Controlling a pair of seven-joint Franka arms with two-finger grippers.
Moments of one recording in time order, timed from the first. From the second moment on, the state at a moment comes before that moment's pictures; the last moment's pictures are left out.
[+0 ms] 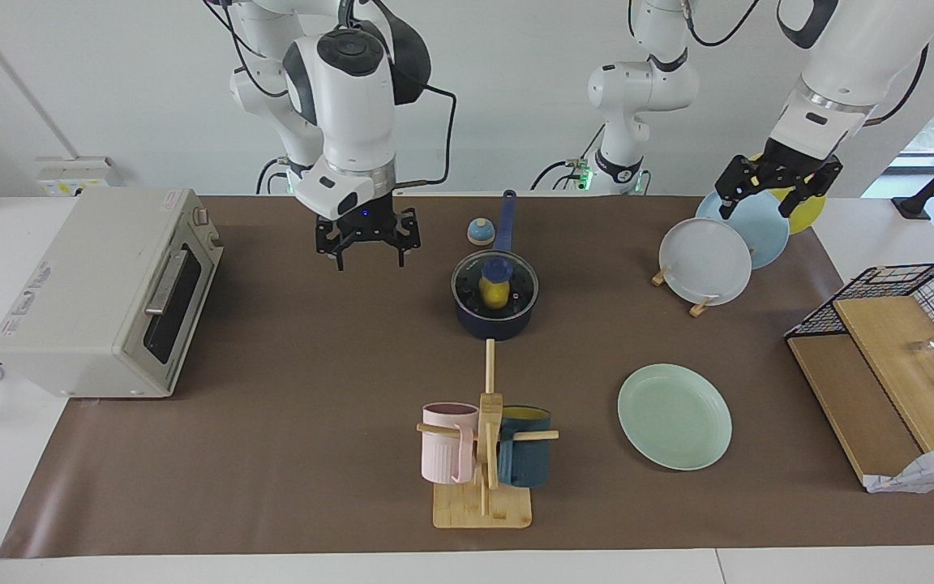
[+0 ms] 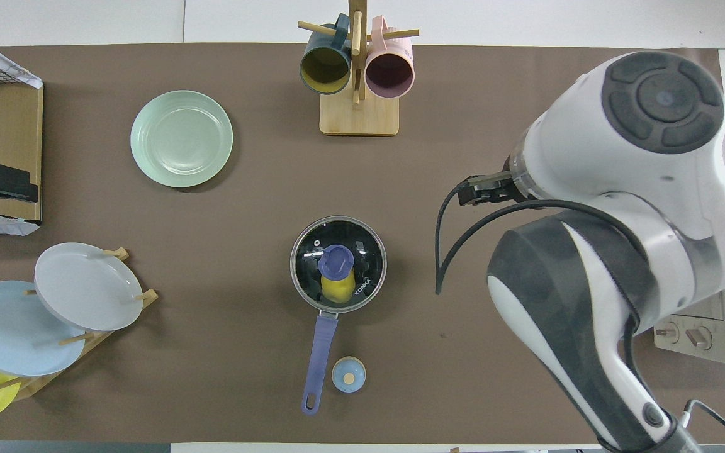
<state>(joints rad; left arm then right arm) -0.04 -0.05 -0.02 -1.60 0.00 1.57 -0.04 0.10 0.07 0.20 -1.63 -0.06 1.69 0.18</state>
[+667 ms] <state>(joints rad) -0.09 -0.05 -0.03 -1.61 0.00 1.57 -0.04 -0.09 -0.03 0.15 -1.63 -0.06 1.51 -0.11</state>
